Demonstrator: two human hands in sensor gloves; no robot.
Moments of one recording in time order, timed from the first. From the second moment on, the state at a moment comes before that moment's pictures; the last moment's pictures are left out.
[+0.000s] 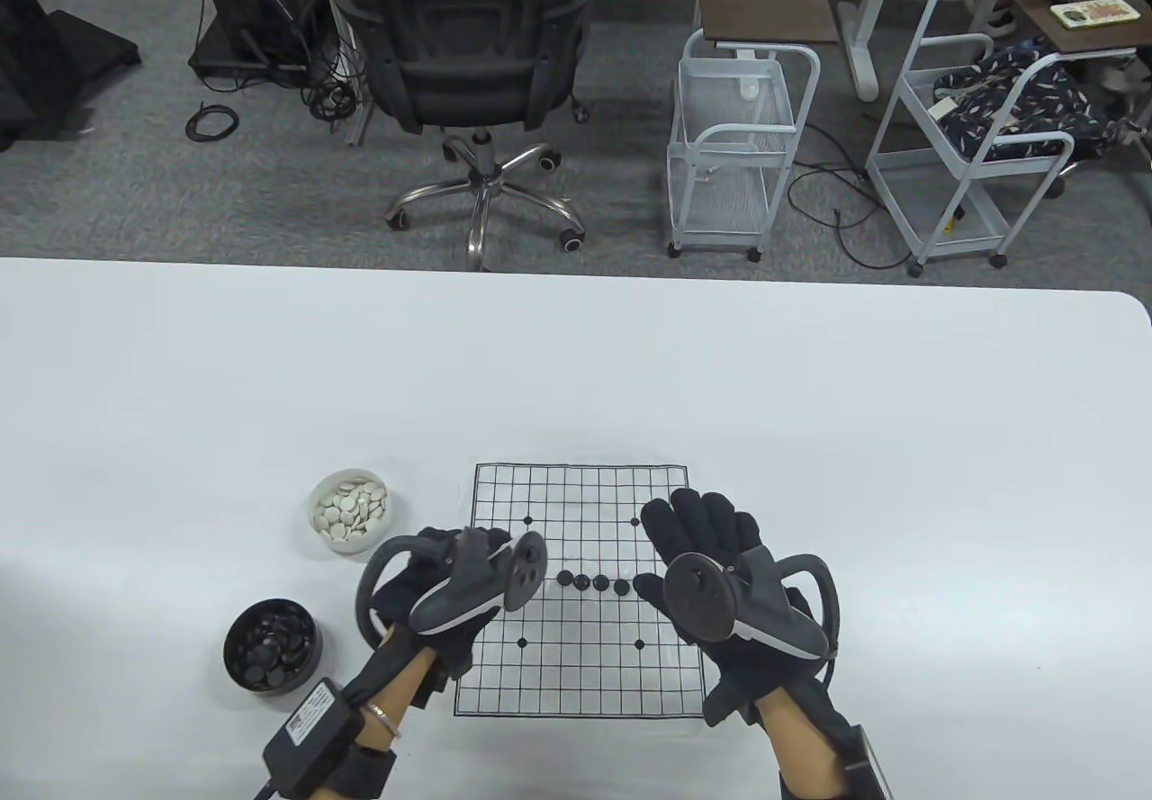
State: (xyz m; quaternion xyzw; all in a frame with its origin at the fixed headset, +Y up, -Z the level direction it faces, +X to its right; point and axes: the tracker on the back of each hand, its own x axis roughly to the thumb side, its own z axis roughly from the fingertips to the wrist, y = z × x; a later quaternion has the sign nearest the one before) left_hand -0.145 -0.689 -0.279 -0.04 -0.11 -0.14 0.98; right_hand 0.109 -0.673 -0.256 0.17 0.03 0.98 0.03
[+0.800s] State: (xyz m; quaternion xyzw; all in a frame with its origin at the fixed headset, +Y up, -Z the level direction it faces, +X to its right) left_hand -0.302 -0.744 -0.272 -0.24 0.13 -0.22 0.94; right_hand 0.109 -0.675 -0.259 0.17 0.04 0.99 0.02
